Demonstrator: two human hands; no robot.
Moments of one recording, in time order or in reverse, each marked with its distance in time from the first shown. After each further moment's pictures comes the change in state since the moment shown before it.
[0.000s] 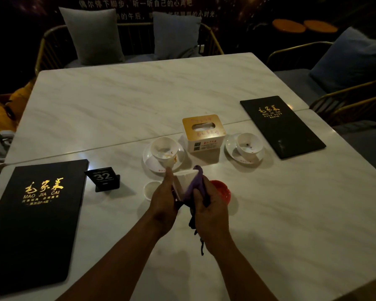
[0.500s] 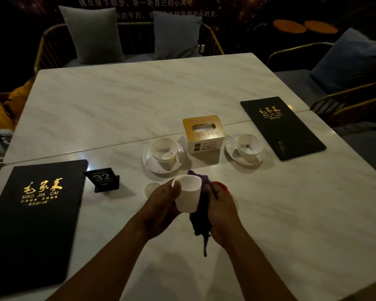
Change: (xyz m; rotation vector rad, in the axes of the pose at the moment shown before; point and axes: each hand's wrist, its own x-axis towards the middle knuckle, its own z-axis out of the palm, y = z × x) left_hand 0.000 0.003 -0.025 0.093 -0.374 0.009; right_hand 0.021 -0.011 -0.013 0.282 0.024 0.491
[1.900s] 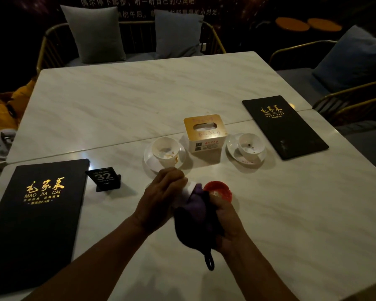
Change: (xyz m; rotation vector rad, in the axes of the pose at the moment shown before) left_hand 0.011 -0.001 -0.027 1.428 0.117 1.012; right_hand -0.032 -0.018 -0.008 0.723 -0.564 0.408
